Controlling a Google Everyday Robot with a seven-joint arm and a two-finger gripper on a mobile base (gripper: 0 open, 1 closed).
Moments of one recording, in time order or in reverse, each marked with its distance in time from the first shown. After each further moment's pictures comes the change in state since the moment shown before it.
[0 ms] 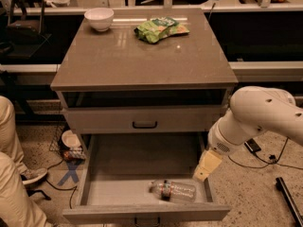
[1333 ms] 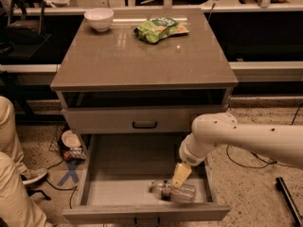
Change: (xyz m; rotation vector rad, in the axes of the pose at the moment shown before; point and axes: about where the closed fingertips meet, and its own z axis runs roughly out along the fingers) arm -0.032 -0.007 0.152 -0.058 -0.014 -0.140
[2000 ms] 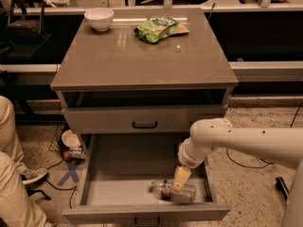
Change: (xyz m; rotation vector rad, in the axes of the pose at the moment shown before) arm 0.011 -0.008 0.035 -0.015 0.001 -0.075
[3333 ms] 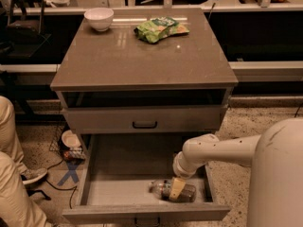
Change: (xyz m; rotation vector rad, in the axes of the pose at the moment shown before) arm 0.022 -0.006 0.092 0.013 0.015 -0.081
